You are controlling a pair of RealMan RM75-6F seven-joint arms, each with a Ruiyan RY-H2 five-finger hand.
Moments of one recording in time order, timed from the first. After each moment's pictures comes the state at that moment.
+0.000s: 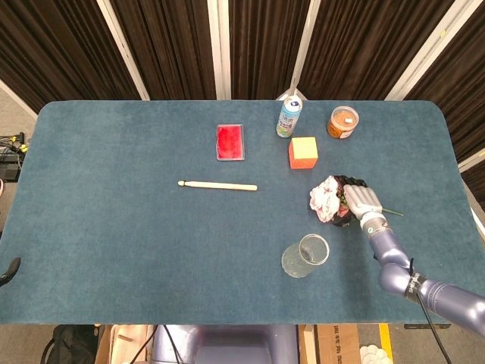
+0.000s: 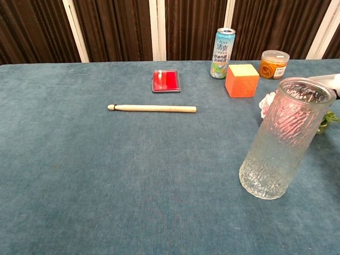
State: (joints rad) left arm 0.02 -1.09 -0.08 -1.66 1.51 1.67 0.03; right arm 0.81 -1.36 0.16 -1.32 -0.59 0.64 -0.27
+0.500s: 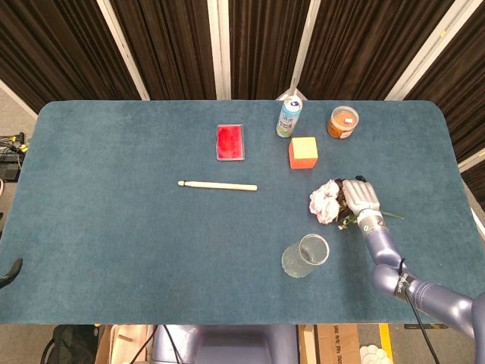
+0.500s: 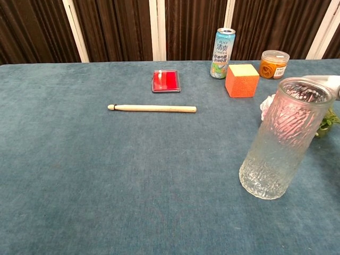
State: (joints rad) left arm 0.02 -1.09 -0.08 -1.67 1.52 1.66 0.03; right arm 0.80 -1.45 0.16 -1.20 -0.69 0.71 -0.23
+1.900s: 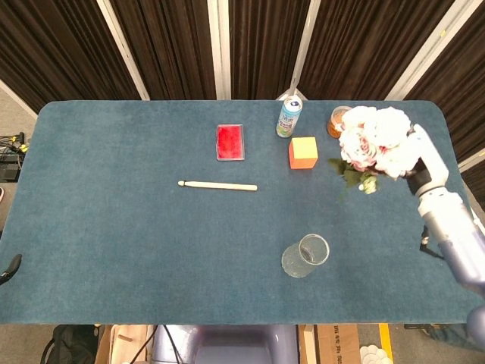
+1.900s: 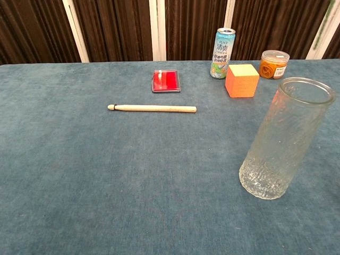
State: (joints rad) left arm 0.02 -1.11 -0.10 -1.61 1.55 1.72 -0.08; right arm 0.37 -0.69 0.83 -2.08 -0.85 0.70 0.87
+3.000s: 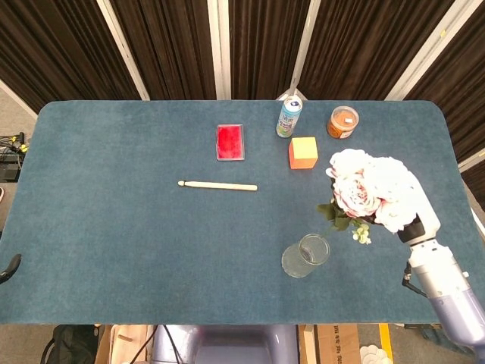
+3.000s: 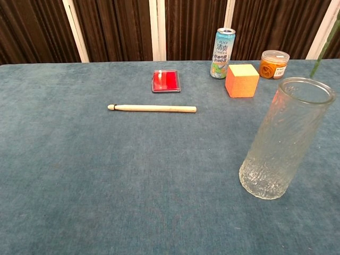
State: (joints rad) left arm 0.02 -1.11 -0.10 -1.62 1.54 1.70 -0.07; right arm 0.22 -0.74 0.64 -2.26 -1.19 0.98 1.00
